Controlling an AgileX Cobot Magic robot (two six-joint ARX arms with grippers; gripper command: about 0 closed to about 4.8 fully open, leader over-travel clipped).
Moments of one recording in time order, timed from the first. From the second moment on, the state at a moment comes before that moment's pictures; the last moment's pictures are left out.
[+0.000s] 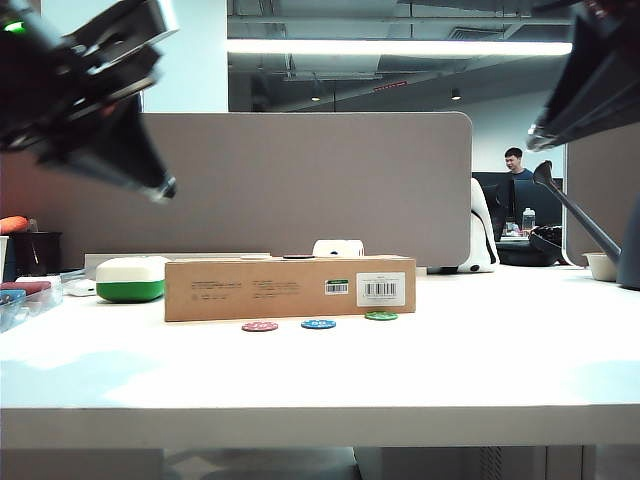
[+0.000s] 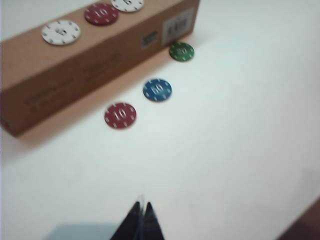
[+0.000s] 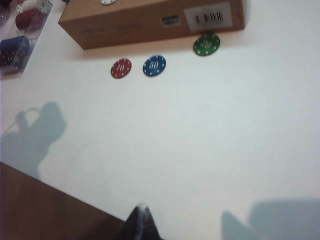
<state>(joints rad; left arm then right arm) -0.48 1.06 0.60 -0.10 0.14 0.03 0.44 0.84 0.65 -0.40 -0.20 0.33</state>
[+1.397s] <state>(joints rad) -0.47 0.00 0.27 -0.24 0.04 0.03 0.43 0.00 0.50 -0.69 -0.16 0.34</state>
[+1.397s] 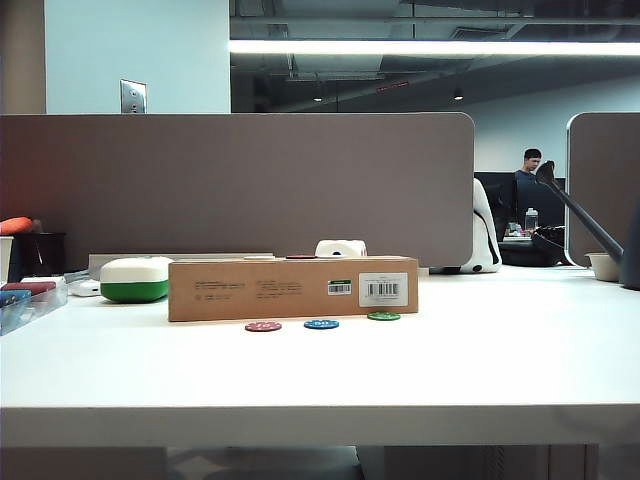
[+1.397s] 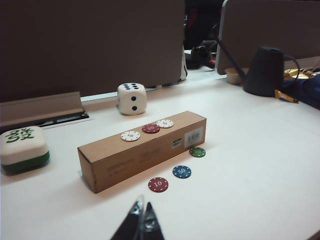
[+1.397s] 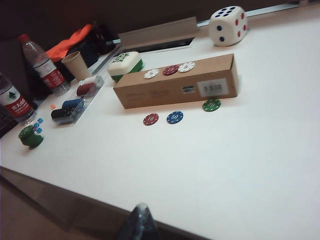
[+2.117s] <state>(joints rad) -0.40 0.00 0.27 -0.24 -0.02 0.14 0.43 0.00 0.50 -0.68 -0.16 0.34</state>
